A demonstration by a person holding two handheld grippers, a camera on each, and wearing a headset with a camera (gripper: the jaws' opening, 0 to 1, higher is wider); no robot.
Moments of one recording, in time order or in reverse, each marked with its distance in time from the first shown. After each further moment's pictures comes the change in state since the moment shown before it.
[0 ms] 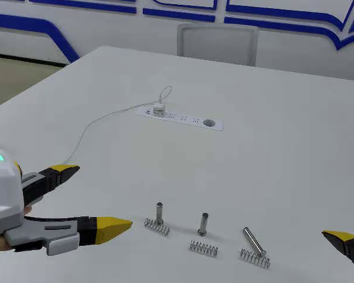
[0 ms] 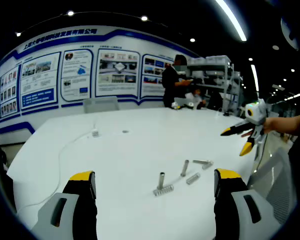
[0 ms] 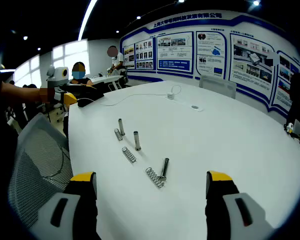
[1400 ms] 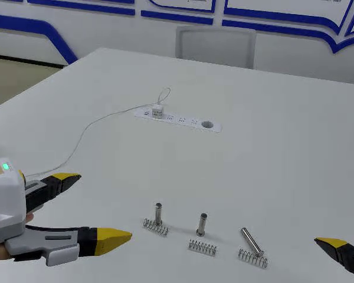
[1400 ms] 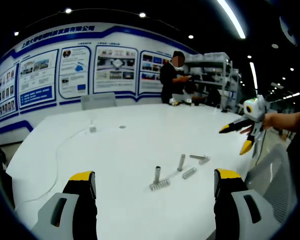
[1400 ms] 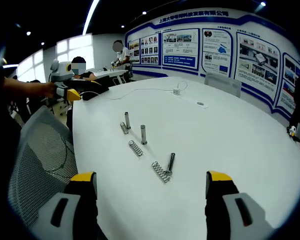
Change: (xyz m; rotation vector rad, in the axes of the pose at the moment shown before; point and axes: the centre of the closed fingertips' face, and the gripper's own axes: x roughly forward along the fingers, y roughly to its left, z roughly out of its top) left arm -0.003 -0.007 -0.012 0.003 0.026 -0.012; right arm -0.001 0.011 -0.008 -0.032 0.044 0.029
